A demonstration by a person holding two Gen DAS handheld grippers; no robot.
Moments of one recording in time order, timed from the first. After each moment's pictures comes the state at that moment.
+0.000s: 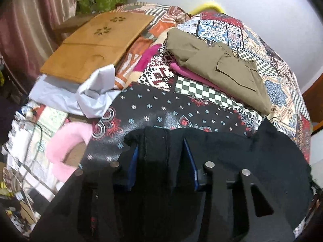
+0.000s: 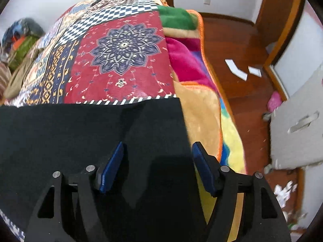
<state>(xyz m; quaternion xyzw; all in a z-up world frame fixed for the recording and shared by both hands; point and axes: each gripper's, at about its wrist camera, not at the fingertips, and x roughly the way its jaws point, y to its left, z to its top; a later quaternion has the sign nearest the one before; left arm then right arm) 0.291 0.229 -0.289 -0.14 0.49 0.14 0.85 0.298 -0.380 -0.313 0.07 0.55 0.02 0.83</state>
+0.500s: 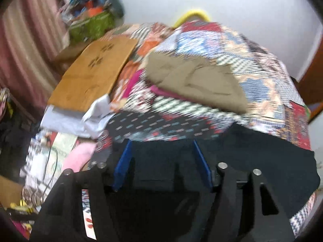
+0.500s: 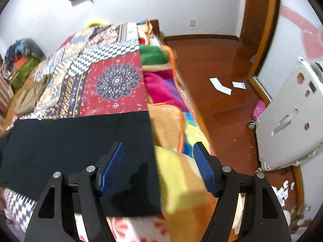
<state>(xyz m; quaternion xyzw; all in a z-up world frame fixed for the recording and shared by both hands) 0.285 0.152 -0.211 -0.05 0.46 0.11 0.88 0.232 -0.417 -0.235 0.08 0.47 -0.02 0.88</state>
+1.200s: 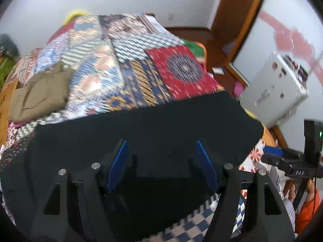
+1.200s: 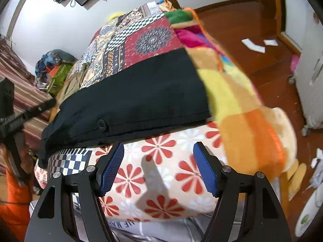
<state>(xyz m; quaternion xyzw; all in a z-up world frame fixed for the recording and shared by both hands) 0.293 -0.183 -0.247 0.05 0.50 -0.20 0.84 0.177 -0.392 -0.281 0.24 0.51 0.11 0.82</state>
